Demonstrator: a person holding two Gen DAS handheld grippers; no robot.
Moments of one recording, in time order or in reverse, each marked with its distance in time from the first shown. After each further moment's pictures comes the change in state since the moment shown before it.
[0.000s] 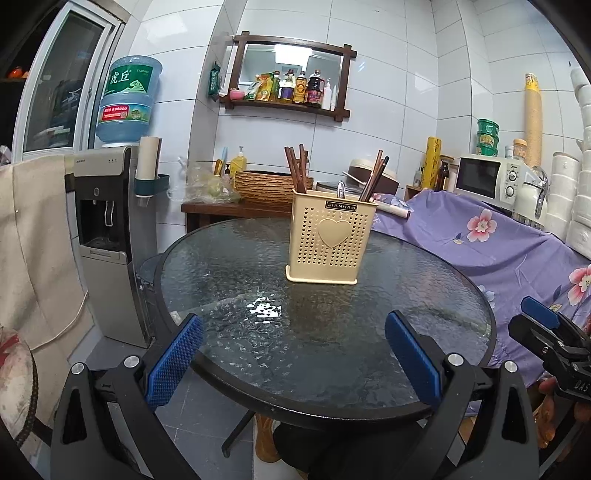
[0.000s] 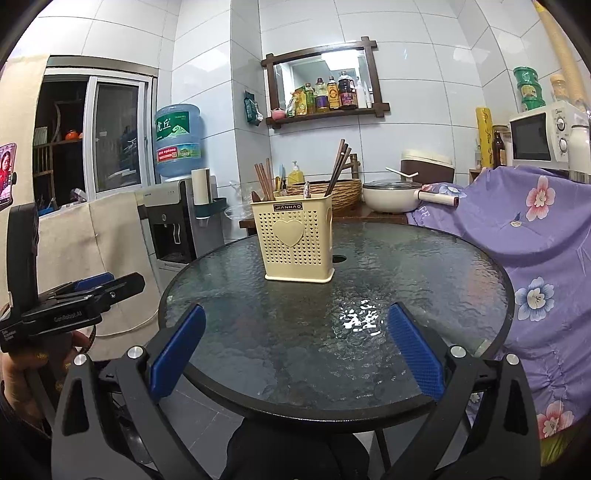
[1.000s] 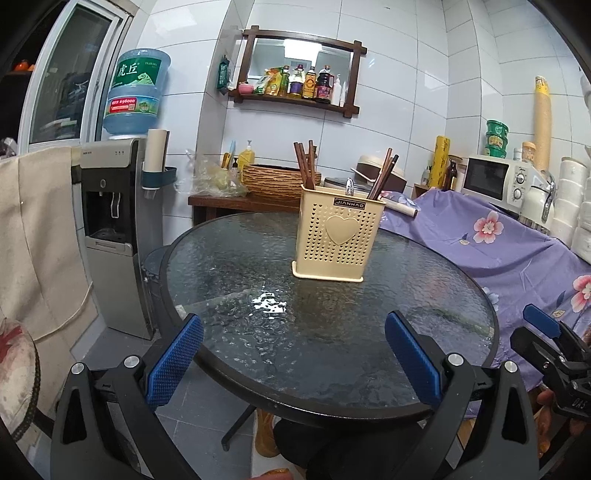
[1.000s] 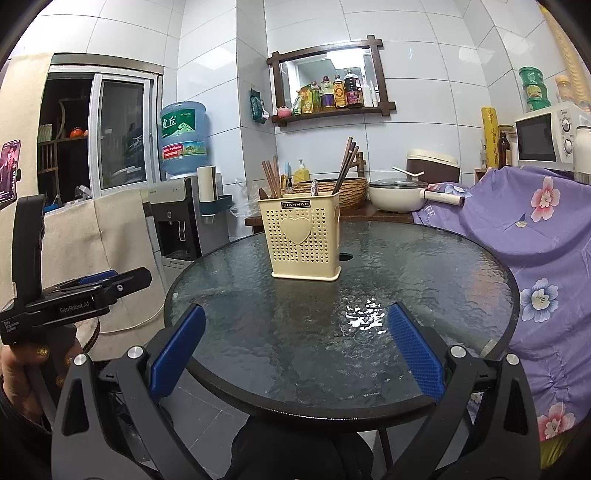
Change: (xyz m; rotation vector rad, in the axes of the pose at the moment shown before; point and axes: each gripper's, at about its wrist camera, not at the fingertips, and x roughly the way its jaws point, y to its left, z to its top) left arm 0.001 0.000 0.000 -0.028 0.022 0.025; right arm 0.002 0.004 -0.001 -0.011 0.008 0.018
